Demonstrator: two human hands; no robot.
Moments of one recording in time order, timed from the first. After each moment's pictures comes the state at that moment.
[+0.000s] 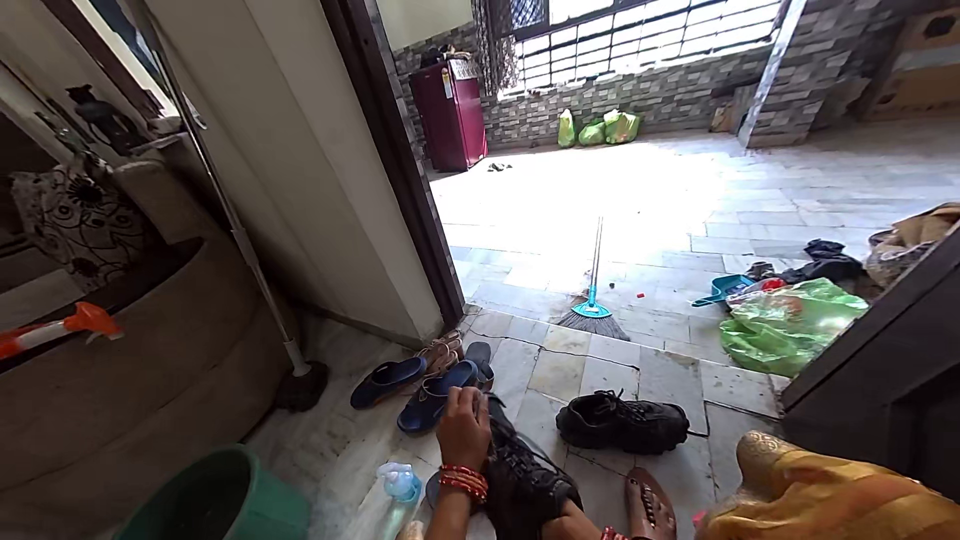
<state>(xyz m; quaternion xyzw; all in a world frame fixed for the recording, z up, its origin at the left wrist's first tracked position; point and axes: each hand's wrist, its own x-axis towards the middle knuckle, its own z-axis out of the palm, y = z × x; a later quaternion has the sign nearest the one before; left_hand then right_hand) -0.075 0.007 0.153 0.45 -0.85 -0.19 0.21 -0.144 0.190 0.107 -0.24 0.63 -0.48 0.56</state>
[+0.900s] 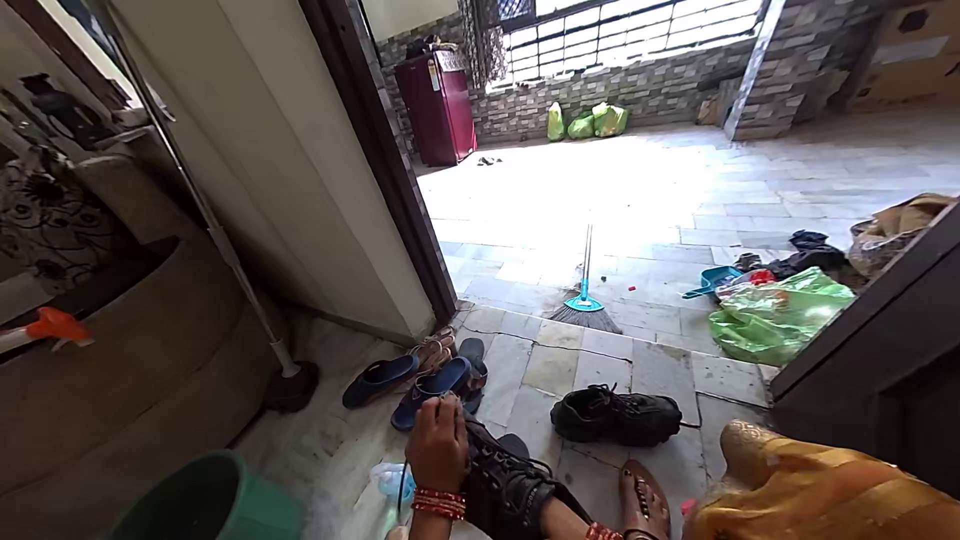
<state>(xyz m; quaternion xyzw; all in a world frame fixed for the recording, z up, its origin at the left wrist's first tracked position) -0.044 0.005 0.138 0.35 -0.84 0.07 0.41 -0.146 0.171 0.148 -0.55 0.67 -0.17 0.47</state>
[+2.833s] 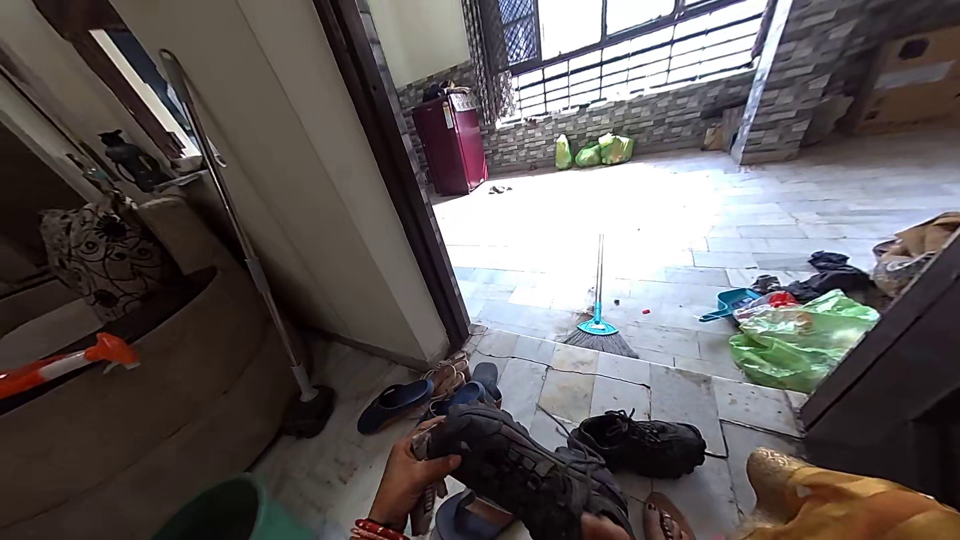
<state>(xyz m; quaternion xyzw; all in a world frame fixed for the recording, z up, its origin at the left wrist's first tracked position) 0.014 -0.024 0.205 0.33 -0.66 -0.61 0.28 -0.135 0.198 0.134 -0.17 0.36 -0.76 0.51</state>
